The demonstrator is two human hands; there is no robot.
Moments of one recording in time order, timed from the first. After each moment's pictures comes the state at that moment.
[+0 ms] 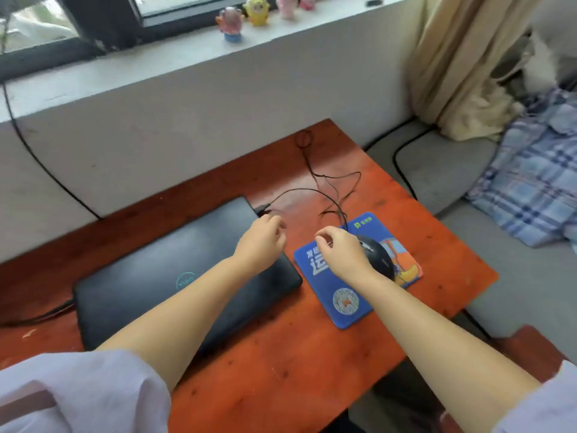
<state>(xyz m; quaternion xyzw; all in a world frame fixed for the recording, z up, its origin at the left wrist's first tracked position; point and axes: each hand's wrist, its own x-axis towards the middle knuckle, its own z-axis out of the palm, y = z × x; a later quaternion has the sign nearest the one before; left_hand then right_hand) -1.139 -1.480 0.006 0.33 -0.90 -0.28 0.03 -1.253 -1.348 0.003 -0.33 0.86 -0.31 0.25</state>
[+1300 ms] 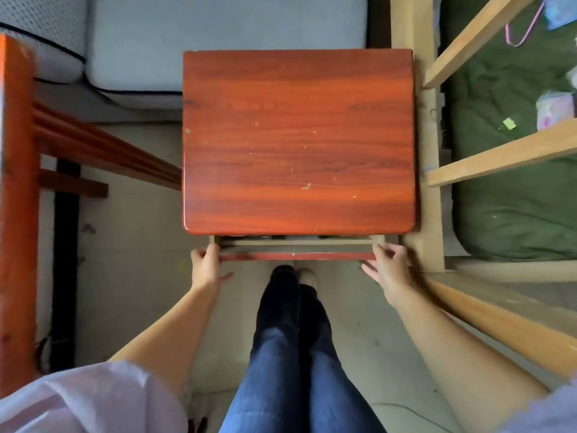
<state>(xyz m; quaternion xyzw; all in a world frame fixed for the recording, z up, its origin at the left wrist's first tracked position) -1.124 -1.019 -0.246 0.49 -0.65 -0.53 -0.23 -1.060 -0.701 -0.253 0.59 0.54 -0.59 0.13</state>
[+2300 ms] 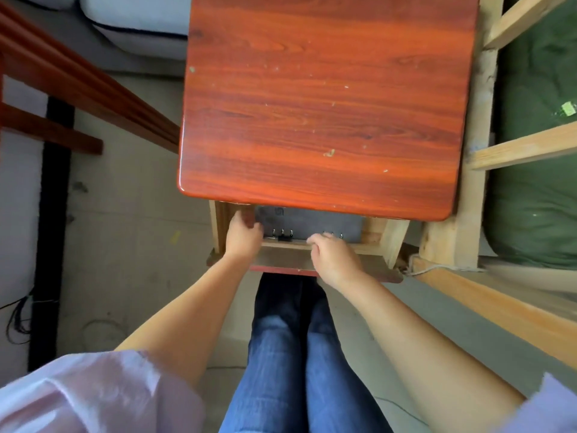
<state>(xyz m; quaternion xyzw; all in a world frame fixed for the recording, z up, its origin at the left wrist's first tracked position) -1.115 -0.970 -0.291 0.30 -0.82 -0.40 -0.28 -1.072 -0.799 -0.266 0.09 0.88 -0.25 0.38</state>
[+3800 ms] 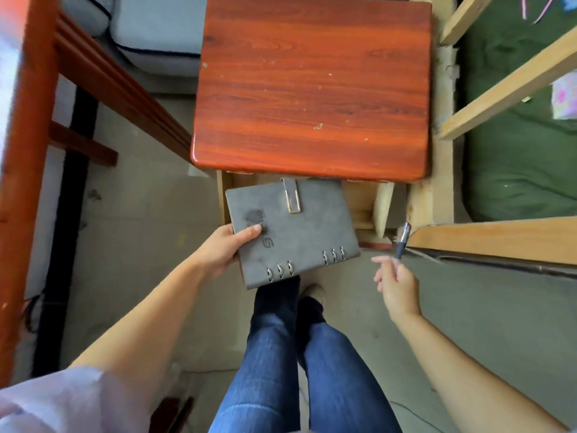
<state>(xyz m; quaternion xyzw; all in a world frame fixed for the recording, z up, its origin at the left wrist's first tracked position) -1.048 -1.023 -0.225 0.23 -0.60 -0.63 -0.43 -0.925 -0.723 -0.250 0.43 0.76 -0.47 0.13</state>
